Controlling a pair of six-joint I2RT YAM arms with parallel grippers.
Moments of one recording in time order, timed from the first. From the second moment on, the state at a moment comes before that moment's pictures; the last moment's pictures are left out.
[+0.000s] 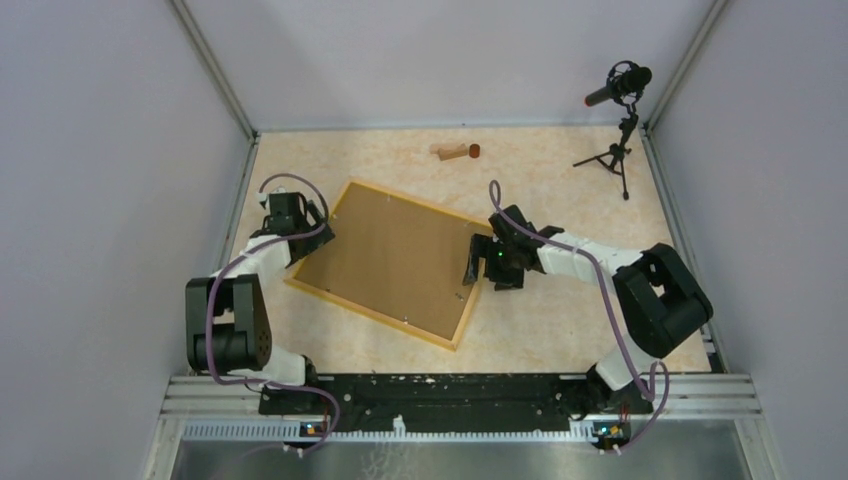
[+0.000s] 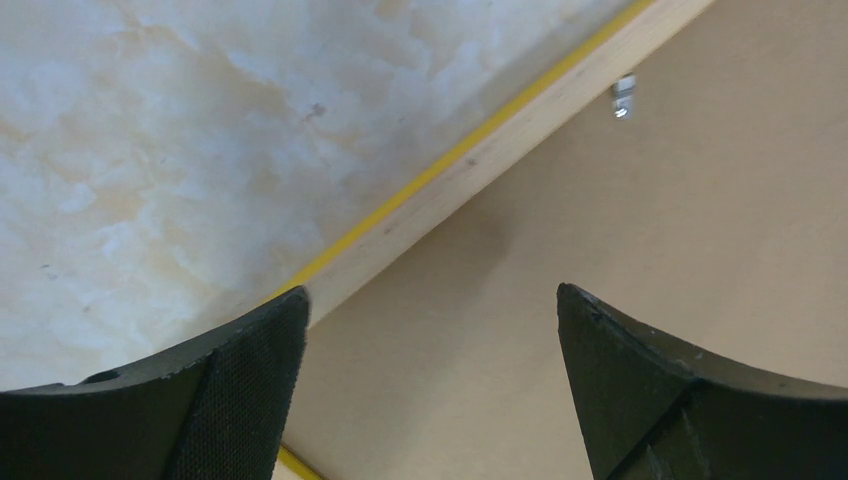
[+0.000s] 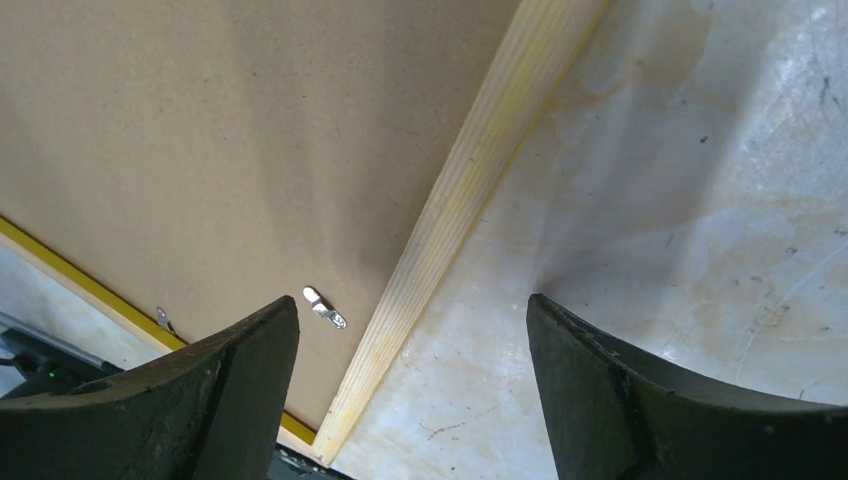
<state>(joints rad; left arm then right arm) 0.07 1.46 0.80 -0.20 -0.10 -0.52 0.61 1.60 0.89 -0.37 -0.16 0.71</state>
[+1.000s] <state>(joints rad) 0.12 1.39 0.69 -0.26 0.14 -0.47 0.66 1.60 0.92 -0.50 -0.09 0.39</state>
